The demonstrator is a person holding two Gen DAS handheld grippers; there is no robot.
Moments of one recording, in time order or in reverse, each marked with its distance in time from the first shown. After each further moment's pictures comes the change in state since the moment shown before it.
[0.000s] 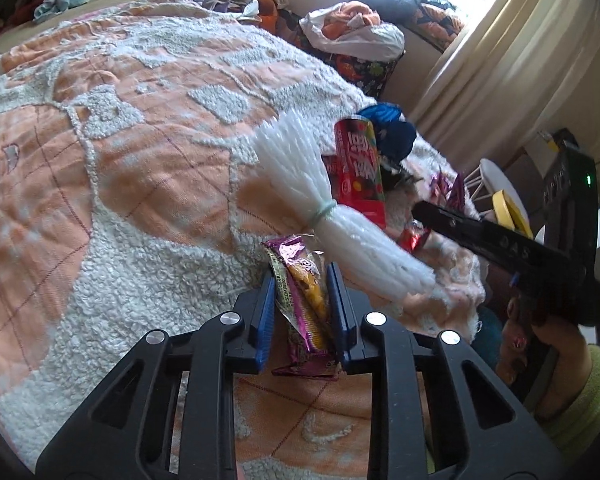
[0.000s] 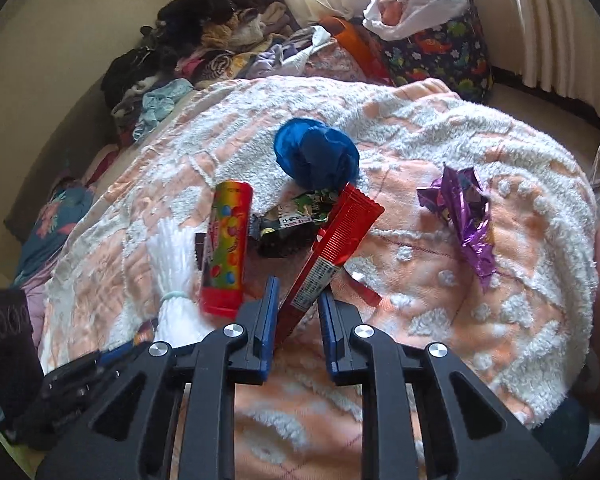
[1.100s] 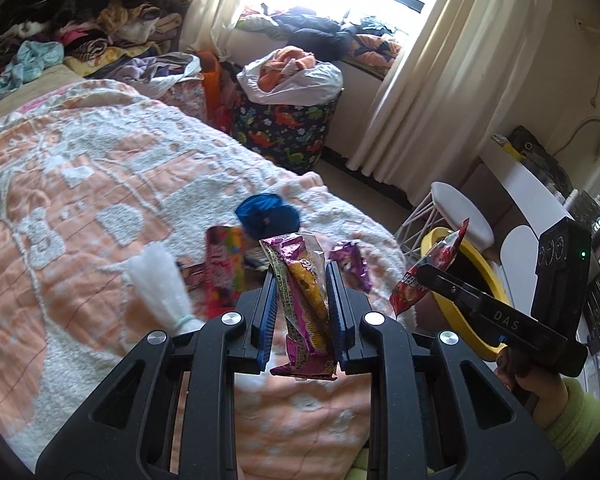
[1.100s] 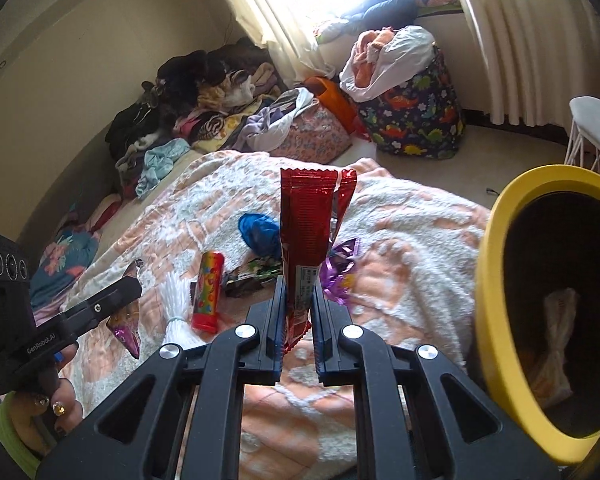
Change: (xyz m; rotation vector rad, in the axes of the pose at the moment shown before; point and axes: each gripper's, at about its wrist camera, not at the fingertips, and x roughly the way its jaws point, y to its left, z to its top) left arm -0.023 -0.101 0.046 0.158 -0.153 -0.098; right arm -0.110 -0.057 0.002 0.030 -0.201 -0.008
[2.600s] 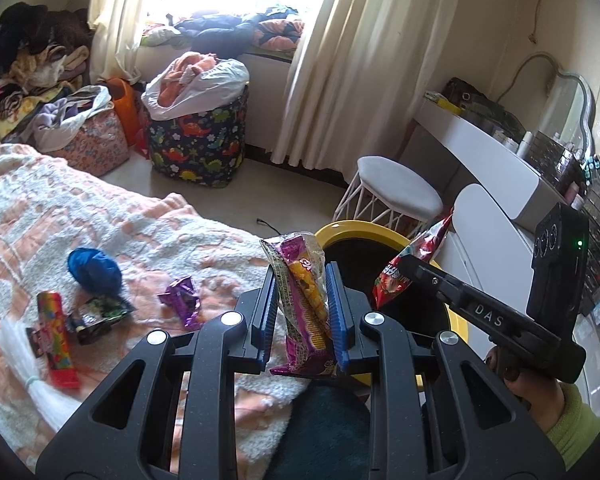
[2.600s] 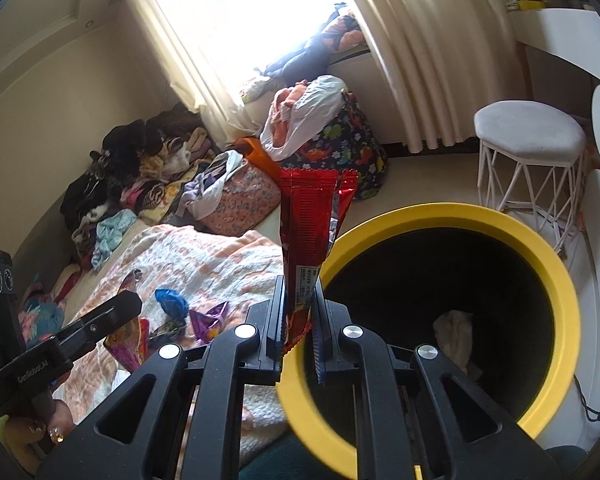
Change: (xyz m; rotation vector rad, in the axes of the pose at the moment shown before) left arm 0.066 -0.155 0.013 0.222 0.026 -0.145; right arm -0.095 -0.110 0.007 0.152 -0.198 -0.174
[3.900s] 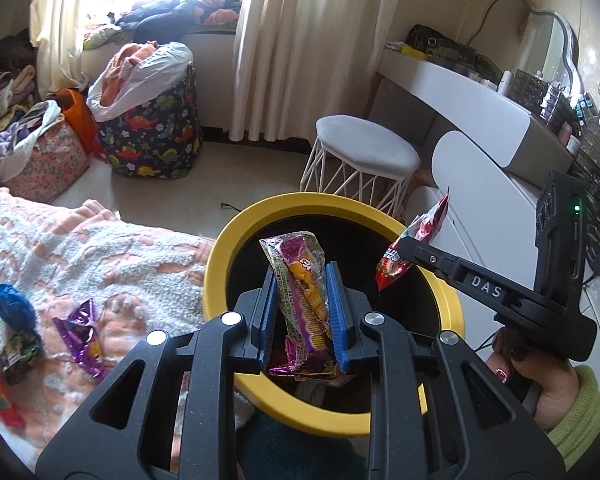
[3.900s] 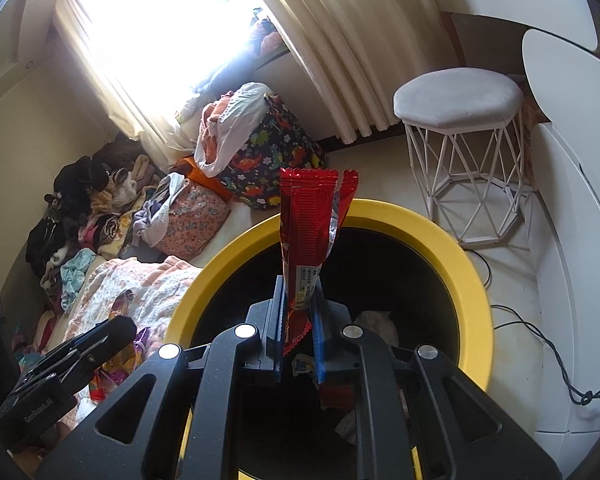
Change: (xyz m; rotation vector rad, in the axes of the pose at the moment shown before) left arm 0.093 -0.065 -0.002 0.152 0.111 -0.057; right arm -0.004 -0.093 -0.001 0.175 -0.016 -0.148
